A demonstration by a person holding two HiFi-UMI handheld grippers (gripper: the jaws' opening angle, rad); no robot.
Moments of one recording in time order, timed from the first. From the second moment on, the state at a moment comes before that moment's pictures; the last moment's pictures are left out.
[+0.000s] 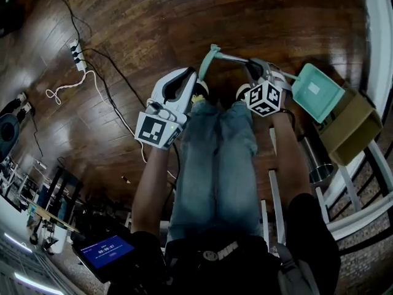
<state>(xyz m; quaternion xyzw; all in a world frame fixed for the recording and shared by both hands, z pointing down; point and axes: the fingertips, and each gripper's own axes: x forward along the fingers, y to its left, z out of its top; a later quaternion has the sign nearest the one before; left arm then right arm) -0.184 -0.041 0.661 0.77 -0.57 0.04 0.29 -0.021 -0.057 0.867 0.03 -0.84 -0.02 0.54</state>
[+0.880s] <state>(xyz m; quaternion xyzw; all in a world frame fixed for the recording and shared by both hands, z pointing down) -0.038 -0.040 0.523 0.85 -0.48 0.05 0.22 0.103 -0.050 0.652 0.22 -0.95 0.06 0.22</state>
